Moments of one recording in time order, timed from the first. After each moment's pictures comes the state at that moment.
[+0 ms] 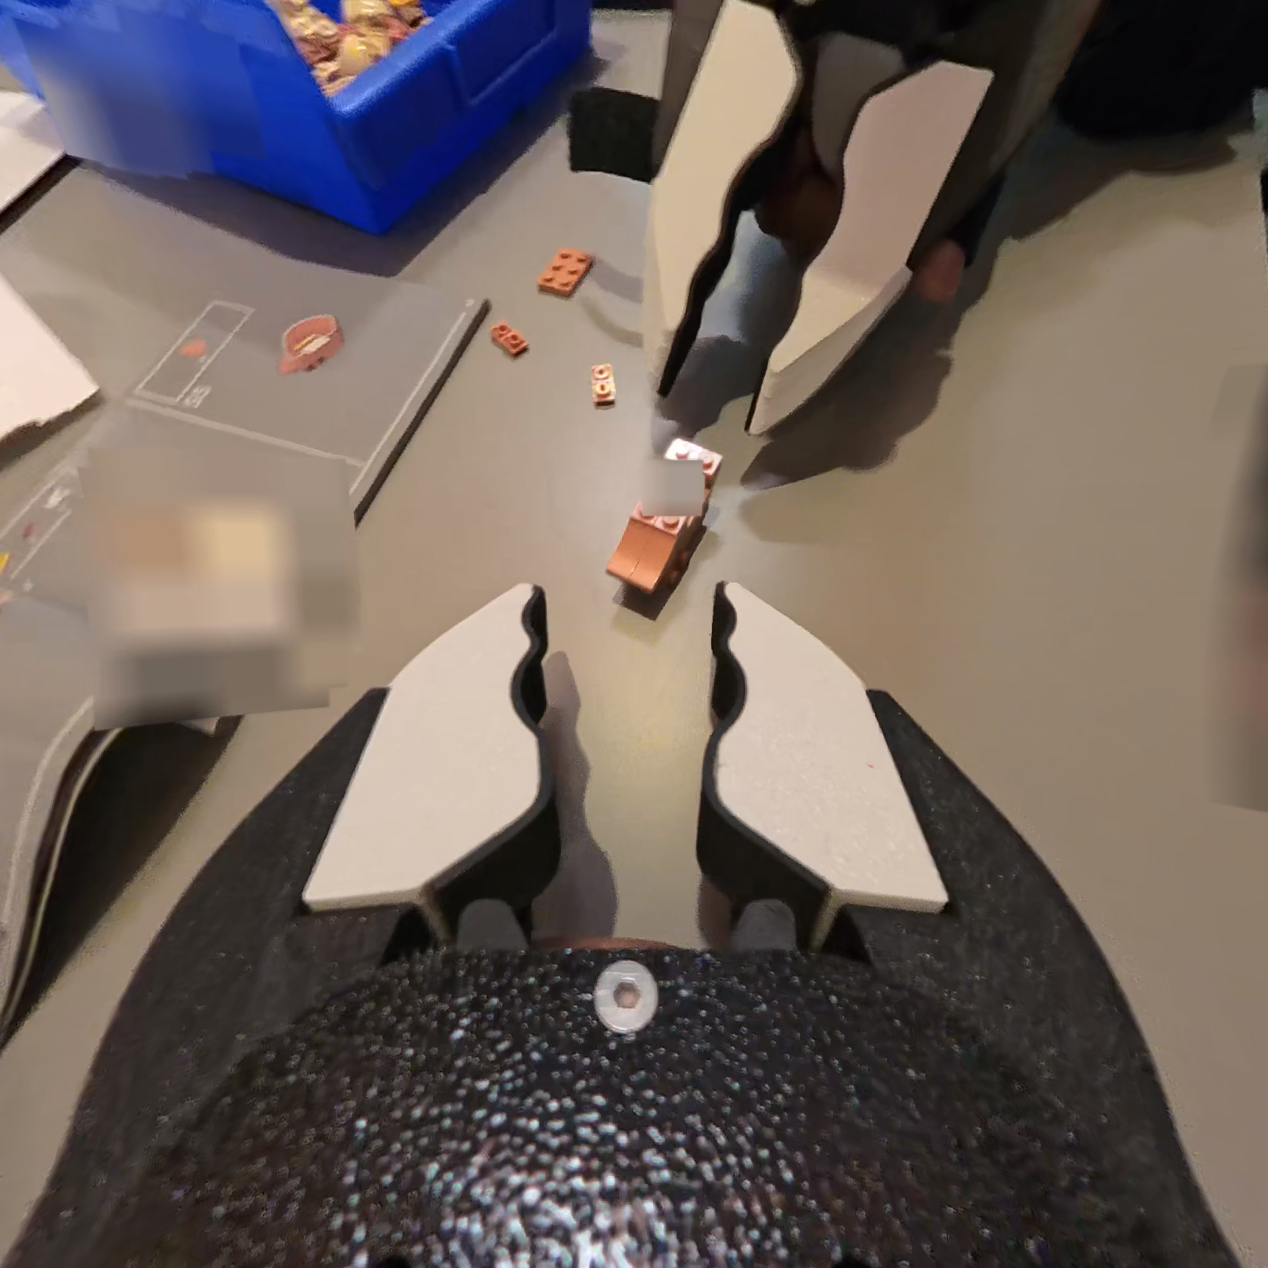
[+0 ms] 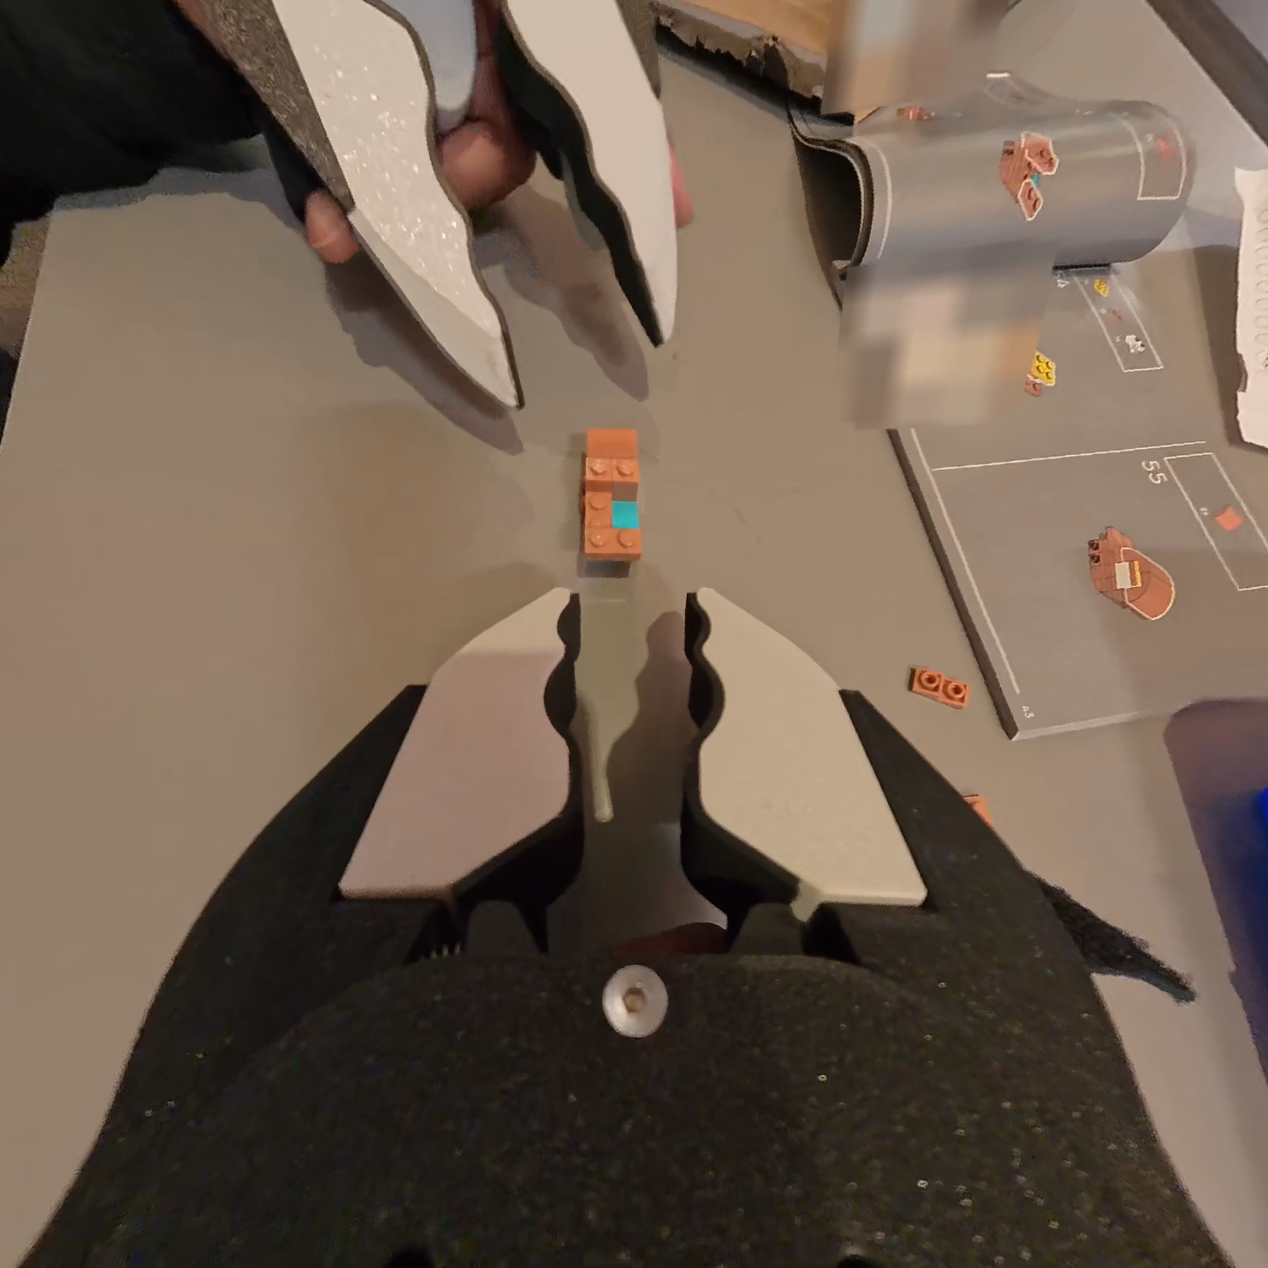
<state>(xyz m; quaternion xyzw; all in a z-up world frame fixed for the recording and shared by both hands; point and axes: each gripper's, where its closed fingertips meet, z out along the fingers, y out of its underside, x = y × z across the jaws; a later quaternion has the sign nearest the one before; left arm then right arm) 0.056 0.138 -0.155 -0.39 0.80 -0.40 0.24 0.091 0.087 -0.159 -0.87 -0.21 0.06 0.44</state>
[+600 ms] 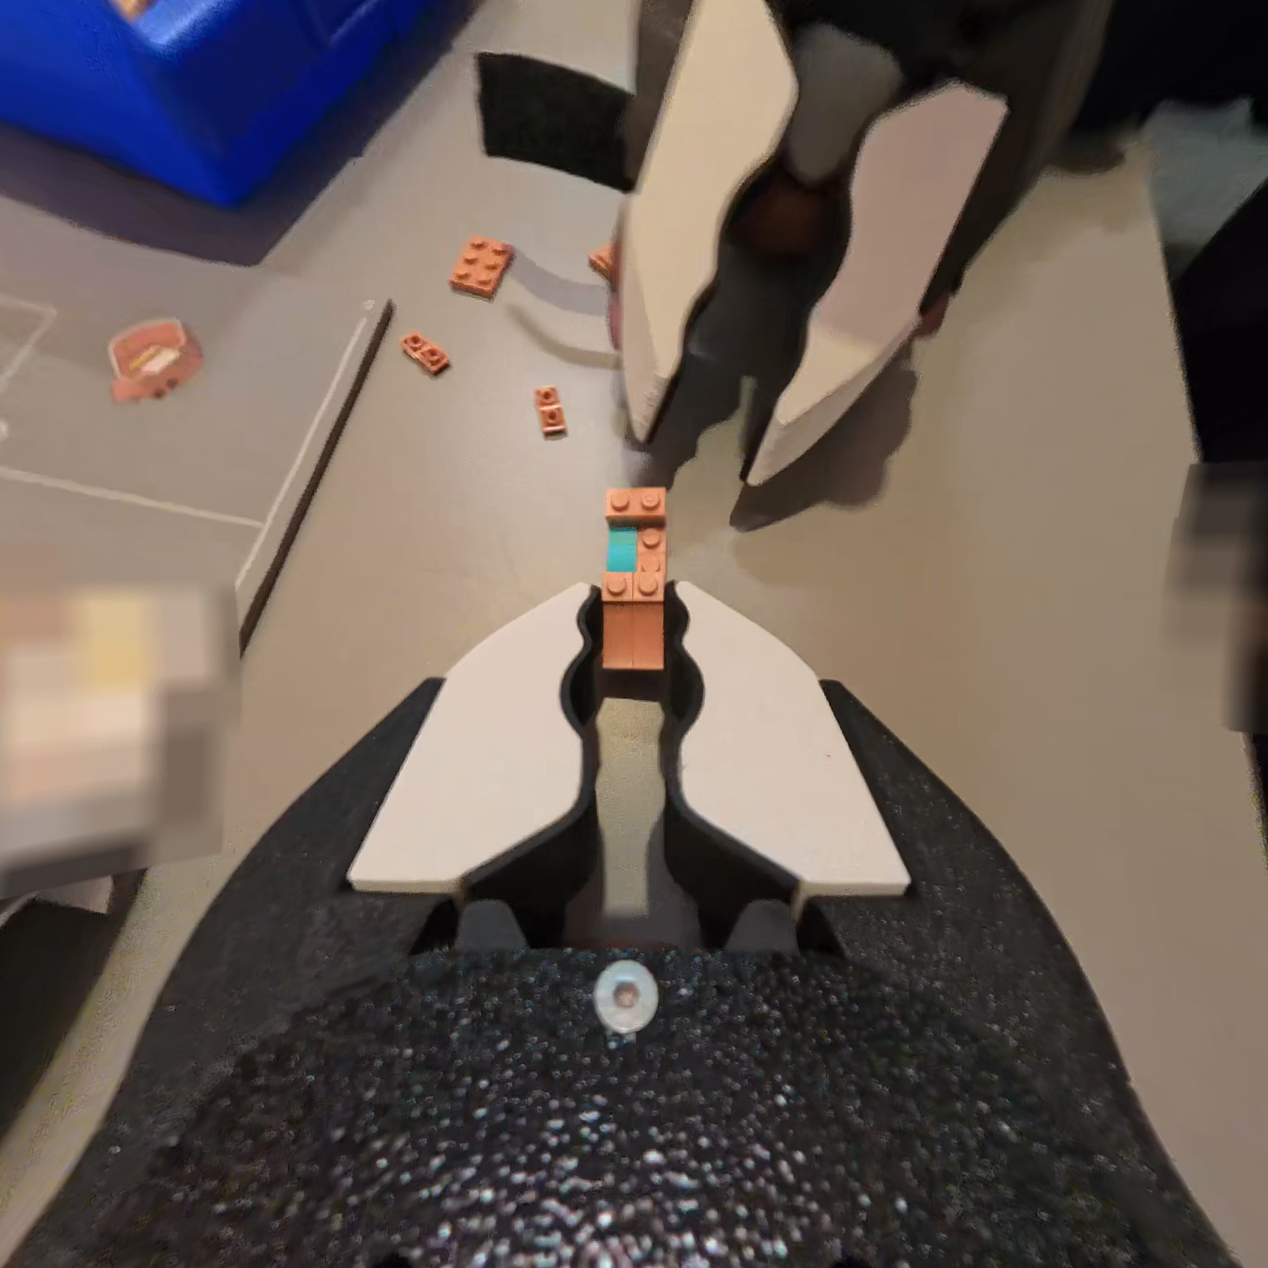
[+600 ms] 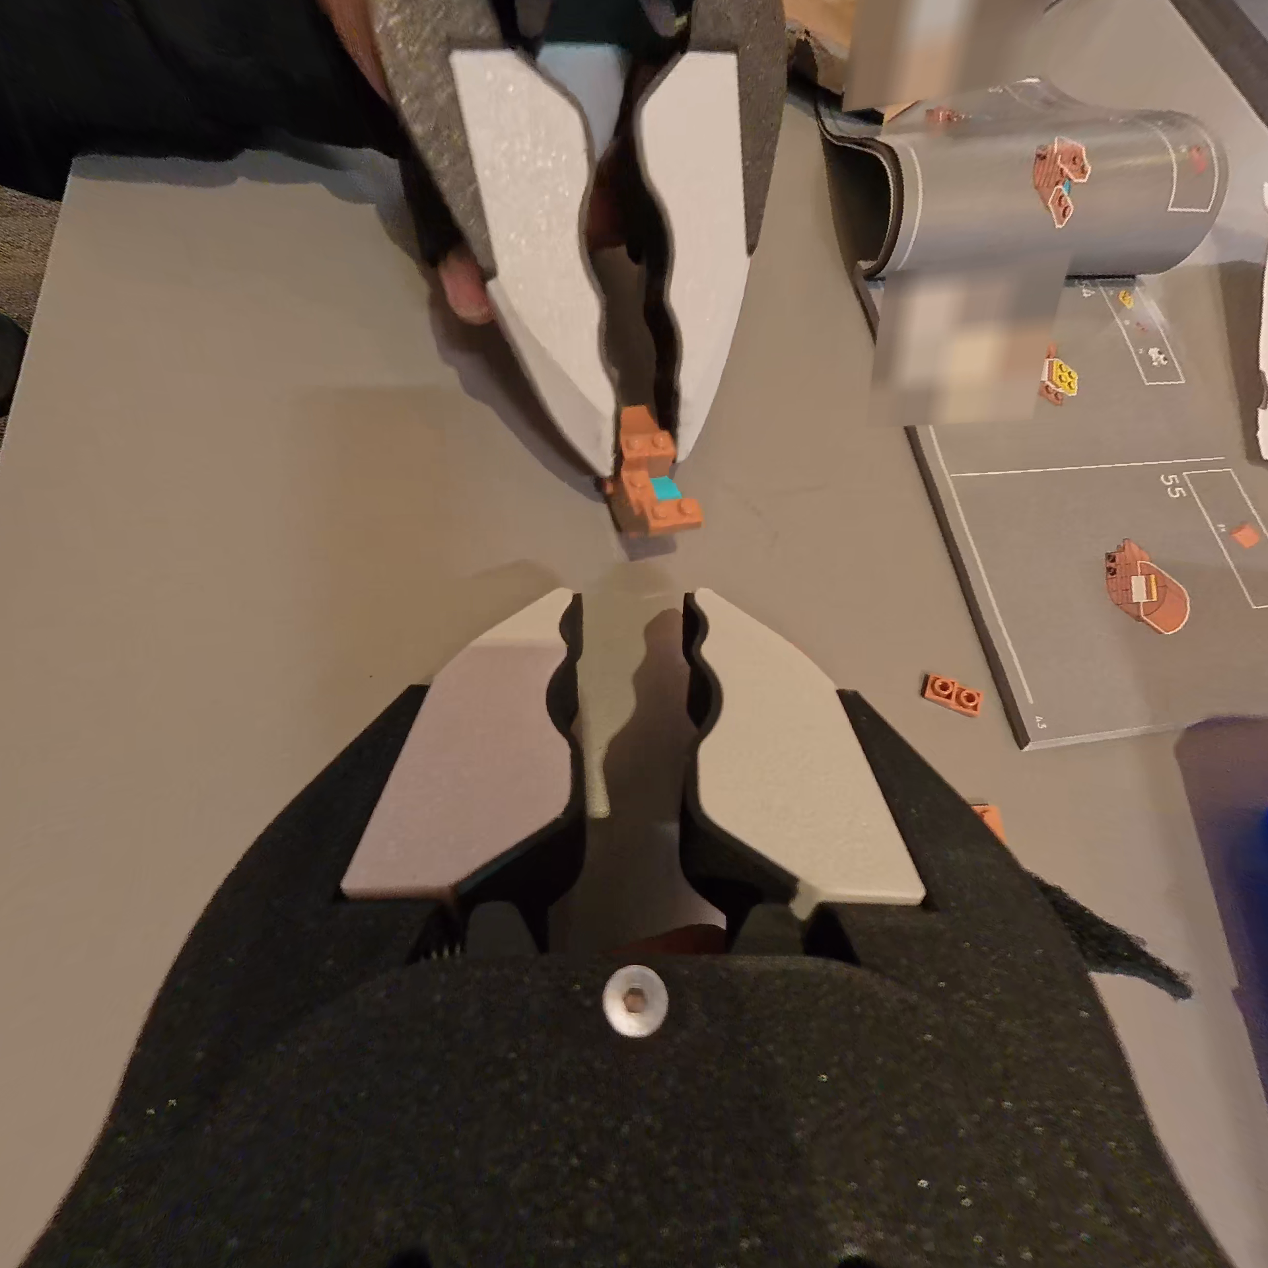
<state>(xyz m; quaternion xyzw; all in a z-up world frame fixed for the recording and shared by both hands) 0.076 0.120 -0.165 -0.37 0.82 -0.41 0.14 0.088 0.085 -0.161 -0.87 -0.23 0.06 0.44</state>
